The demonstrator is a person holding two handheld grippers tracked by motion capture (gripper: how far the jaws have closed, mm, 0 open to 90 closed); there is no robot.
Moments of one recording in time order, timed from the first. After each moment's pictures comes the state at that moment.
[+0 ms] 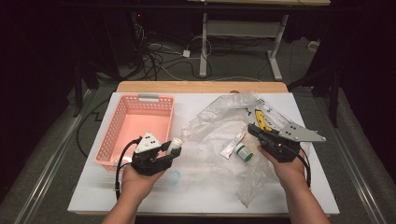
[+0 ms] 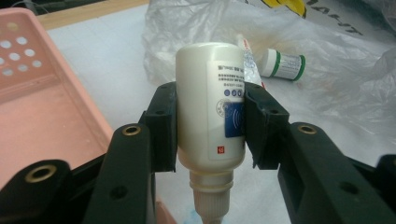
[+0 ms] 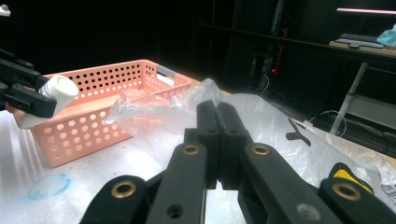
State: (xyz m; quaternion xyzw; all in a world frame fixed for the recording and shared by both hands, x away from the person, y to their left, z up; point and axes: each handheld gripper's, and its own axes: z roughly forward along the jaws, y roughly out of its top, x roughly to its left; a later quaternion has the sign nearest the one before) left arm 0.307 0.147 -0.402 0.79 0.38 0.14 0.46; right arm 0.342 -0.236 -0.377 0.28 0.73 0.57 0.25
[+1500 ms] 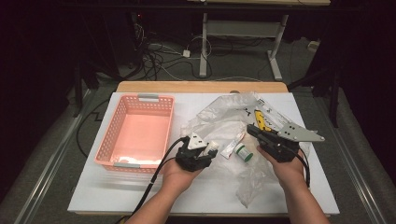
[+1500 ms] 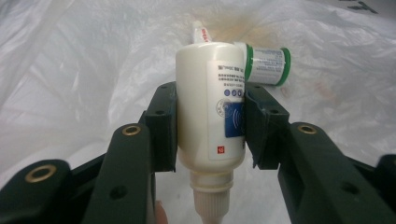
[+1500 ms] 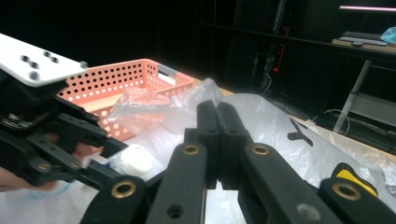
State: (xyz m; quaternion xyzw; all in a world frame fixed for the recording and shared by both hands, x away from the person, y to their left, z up) left arm 0.347 0.042 -0.436 0.83 0.34 0.12 0.44; right arm 0.343 -0.235 -0.379 0.28 0.73 0.57 0.25
